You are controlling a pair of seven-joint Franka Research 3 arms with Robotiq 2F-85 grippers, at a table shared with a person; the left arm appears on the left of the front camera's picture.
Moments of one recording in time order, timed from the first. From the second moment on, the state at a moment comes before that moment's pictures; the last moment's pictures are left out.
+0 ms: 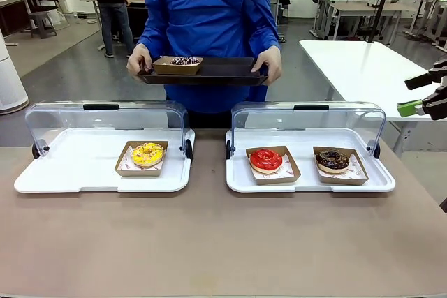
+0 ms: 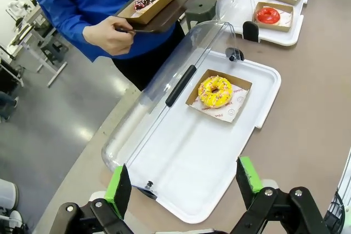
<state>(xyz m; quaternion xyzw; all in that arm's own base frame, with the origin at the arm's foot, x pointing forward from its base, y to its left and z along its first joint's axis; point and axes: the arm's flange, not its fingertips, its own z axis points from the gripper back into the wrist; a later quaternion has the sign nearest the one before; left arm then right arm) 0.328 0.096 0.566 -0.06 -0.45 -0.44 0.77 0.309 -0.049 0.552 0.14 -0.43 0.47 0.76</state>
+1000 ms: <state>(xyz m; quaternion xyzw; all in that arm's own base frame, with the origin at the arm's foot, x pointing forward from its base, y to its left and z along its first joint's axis) 0.327 0.099 0.565 -0.06 -0.45 -0.44 0.78 0.309 -0.049 0.552 0.14 -0.43 0.47 0.76</state>
